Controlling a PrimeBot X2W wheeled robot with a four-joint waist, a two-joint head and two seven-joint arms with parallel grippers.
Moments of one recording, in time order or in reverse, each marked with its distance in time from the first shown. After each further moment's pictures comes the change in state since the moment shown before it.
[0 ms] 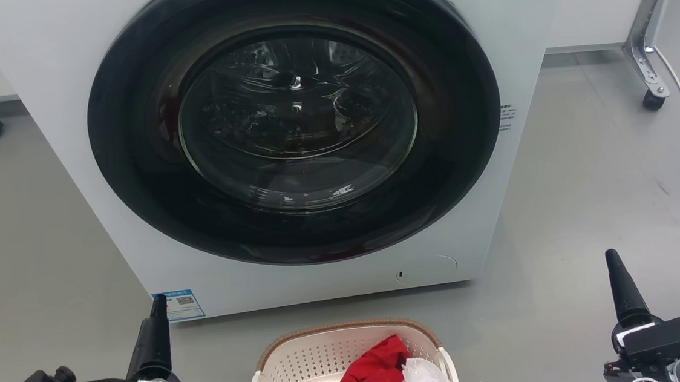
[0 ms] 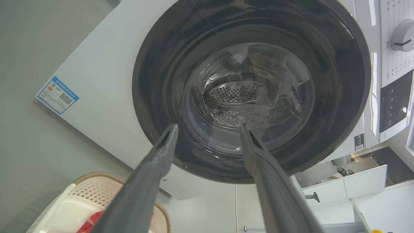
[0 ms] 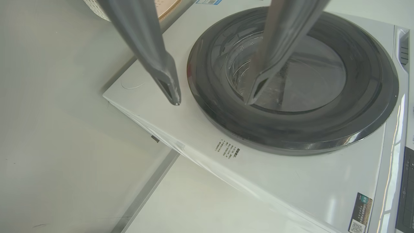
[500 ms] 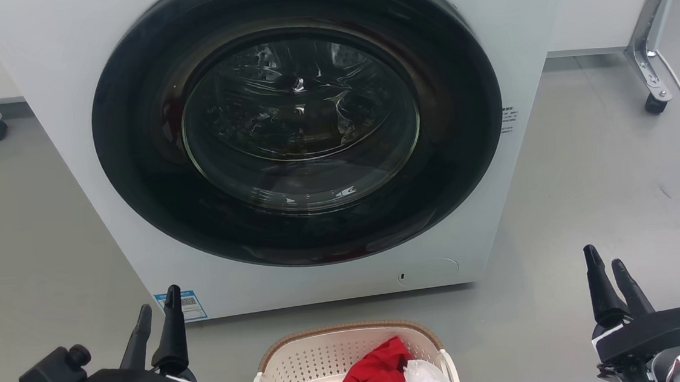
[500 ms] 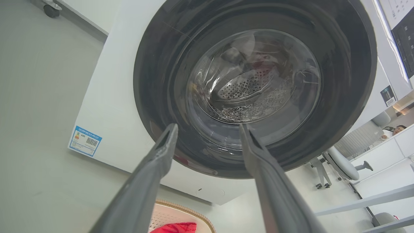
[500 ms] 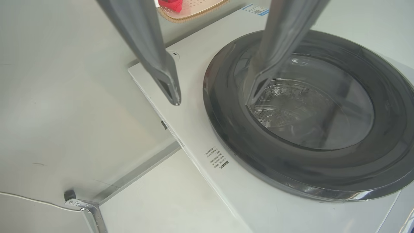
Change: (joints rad) left arm -0.013 0.051 -0.091 -0.038 0.266 0.061 -0.053; right arm -0.018 -0.056 0.108 -0.012 -0.265 -0.051 -0.055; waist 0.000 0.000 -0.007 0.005
